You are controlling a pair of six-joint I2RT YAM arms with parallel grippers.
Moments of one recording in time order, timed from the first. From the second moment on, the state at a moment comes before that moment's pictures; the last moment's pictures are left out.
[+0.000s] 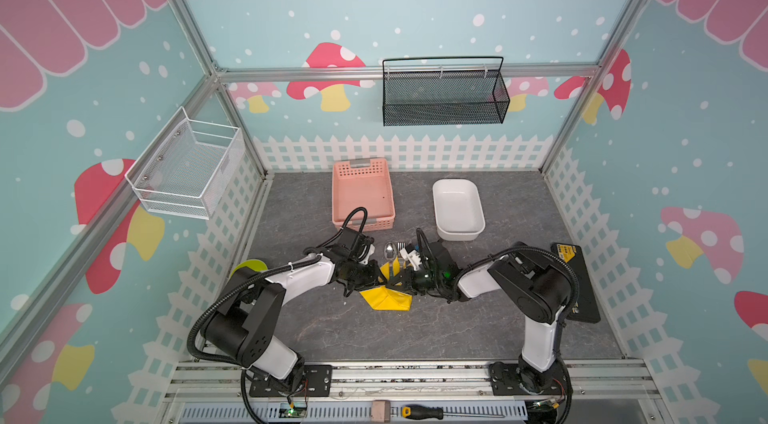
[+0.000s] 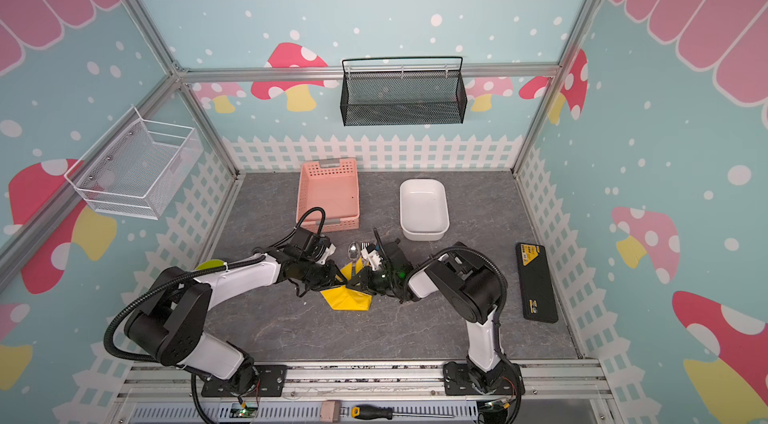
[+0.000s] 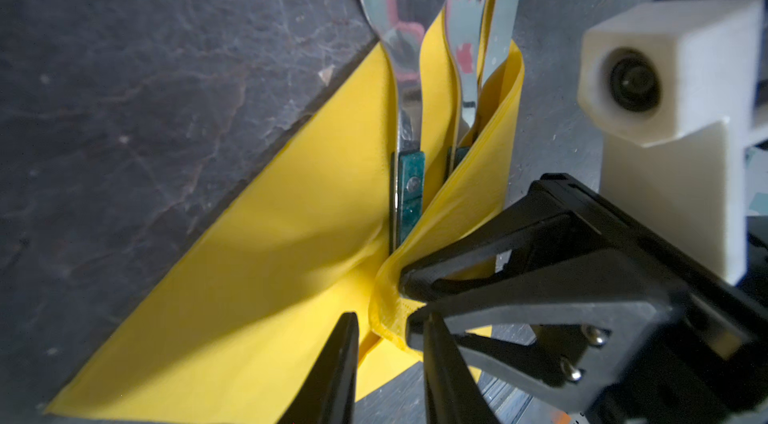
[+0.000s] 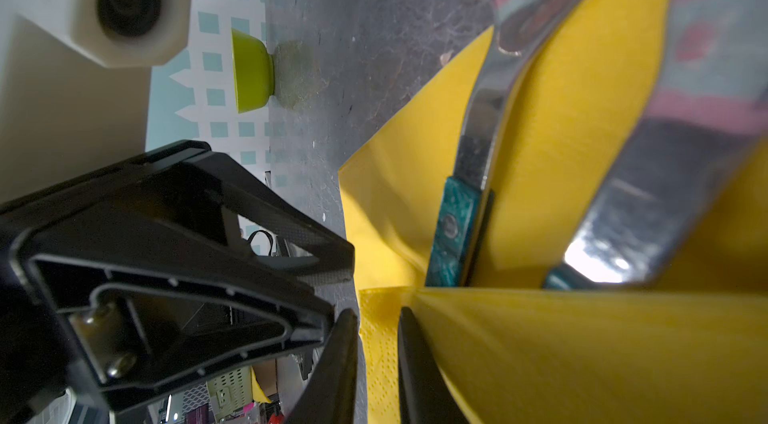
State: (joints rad) left arm -0.47 1.56 0.77 -0.35 0.52 -0.65; right arm 0.72 1.92 0.72 0.59 -0.70 0.98
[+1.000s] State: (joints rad) left arm -0.46 1.59 0.73 -0.28 0.54 -0.71; right arm 0.72 1.92 0.72 0.58 -0.69 0.98
